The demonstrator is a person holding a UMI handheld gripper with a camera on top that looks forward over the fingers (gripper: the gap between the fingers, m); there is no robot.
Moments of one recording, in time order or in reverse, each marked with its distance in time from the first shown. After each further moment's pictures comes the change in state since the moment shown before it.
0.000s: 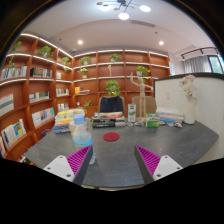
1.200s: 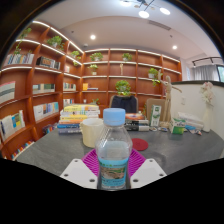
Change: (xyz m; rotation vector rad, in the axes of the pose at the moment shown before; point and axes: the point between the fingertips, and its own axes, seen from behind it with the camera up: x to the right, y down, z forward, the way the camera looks) arm -0.116 0.022 0.123 0.015 -0.038 -0.092
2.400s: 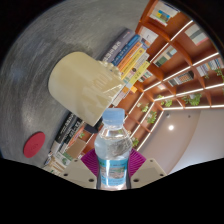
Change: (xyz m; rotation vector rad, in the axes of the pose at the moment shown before) arm 0.016 -0.135 0.158 0.108 0.353 -2.144
